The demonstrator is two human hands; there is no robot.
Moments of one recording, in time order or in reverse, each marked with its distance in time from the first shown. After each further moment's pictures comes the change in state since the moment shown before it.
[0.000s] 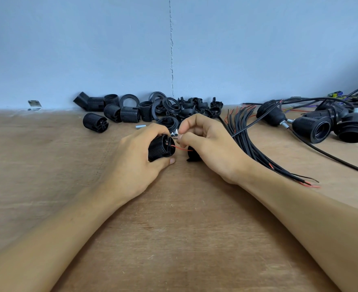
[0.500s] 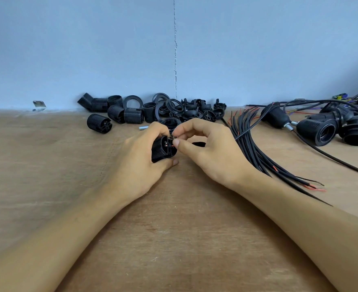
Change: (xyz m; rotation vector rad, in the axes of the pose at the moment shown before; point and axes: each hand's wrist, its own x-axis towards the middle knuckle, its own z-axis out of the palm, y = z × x) left_hand 0.001 -0.005 0.003 -0.010 0.027 0.016; right_hand -0.008 -0.002 0.006 -0.304 0.091 -0.175
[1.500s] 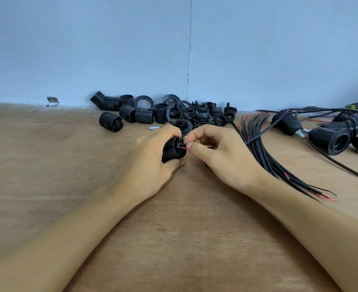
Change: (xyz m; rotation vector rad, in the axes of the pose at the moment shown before) left_hand 0.000 -0.003 0.000 -0.008 0.042 0.041; right_hand 0.001 -0.001 -0.001 0.053 -0.089 0.012
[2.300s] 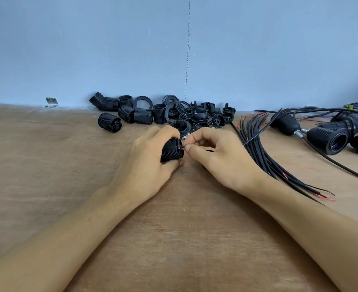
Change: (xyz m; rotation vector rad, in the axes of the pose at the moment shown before) left_hand -0.002 0.001 0.000 0.095 0.024 0.007; right_hand -0.002 -0.001 0.001 -0.054 0.015 0.047
